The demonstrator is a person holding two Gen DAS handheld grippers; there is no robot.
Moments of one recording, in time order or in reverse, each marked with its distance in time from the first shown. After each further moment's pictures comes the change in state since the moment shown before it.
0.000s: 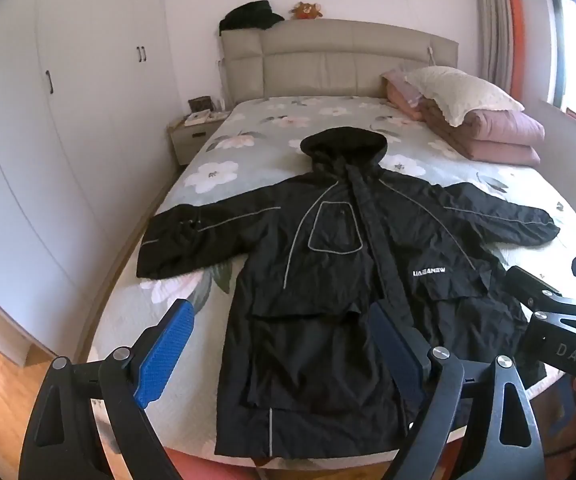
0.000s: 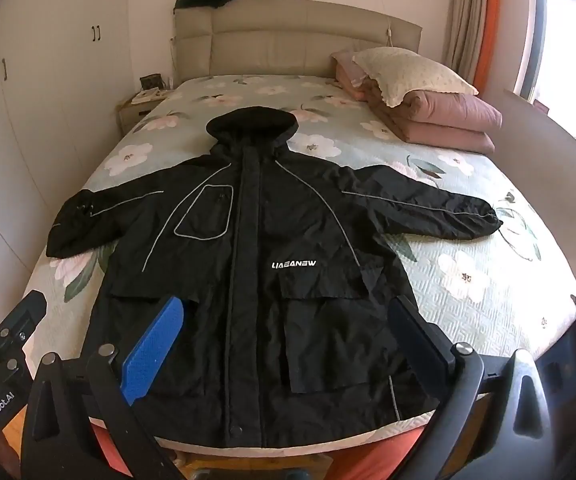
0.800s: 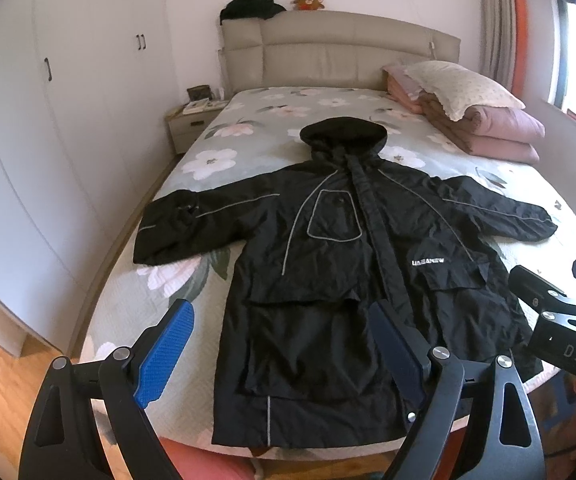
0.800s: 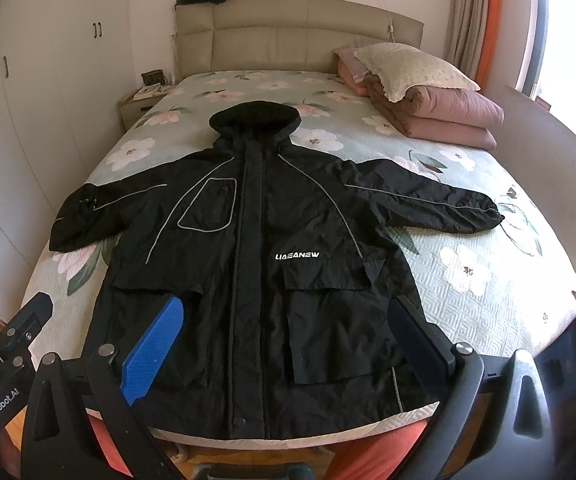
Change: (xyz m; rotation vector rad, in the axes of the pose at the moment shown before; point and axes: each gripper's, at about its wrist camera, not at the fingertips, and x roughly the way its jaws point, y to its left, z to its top) left arm 0.005 0.004 -0.009 -0.014 0.034 -0.008; right arm -0.005 0.004 -0.006 -0.002 0.011 0.002
